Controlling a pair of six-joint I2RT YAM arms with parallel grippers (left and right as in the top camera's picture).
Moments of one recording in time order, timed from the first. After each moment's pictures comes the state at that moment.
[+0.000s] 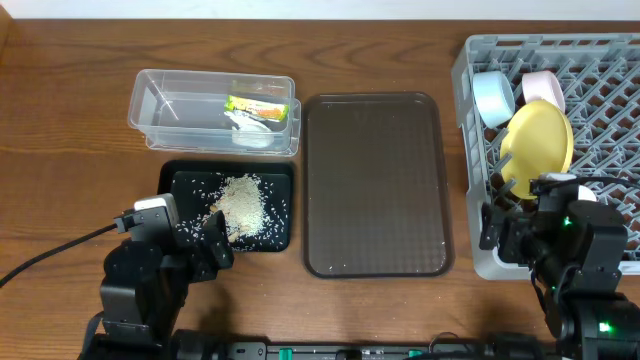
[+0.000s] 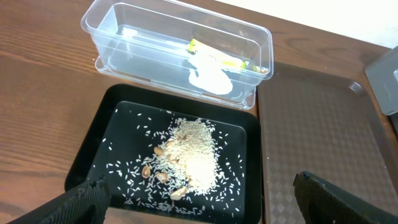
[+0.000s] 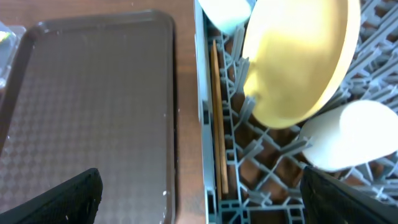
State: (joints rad) left arm -0.12 0.47 0.80 -0.92 -0.06 -0.32; right arm -0.05 0.68 0.80 -0.88 -0.06 0.06
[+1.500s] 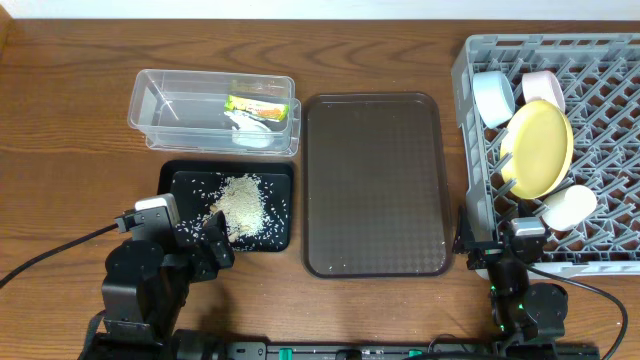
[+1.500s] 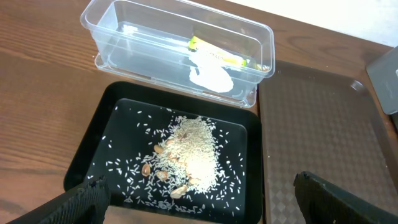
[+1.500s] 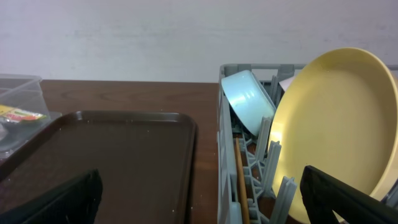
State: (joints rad) left arm -0.12 0.47 0.80 -0.92 -0.06 -0.33; right arm 0.07 0.01 0.01 -0.07 -0.04 0.04
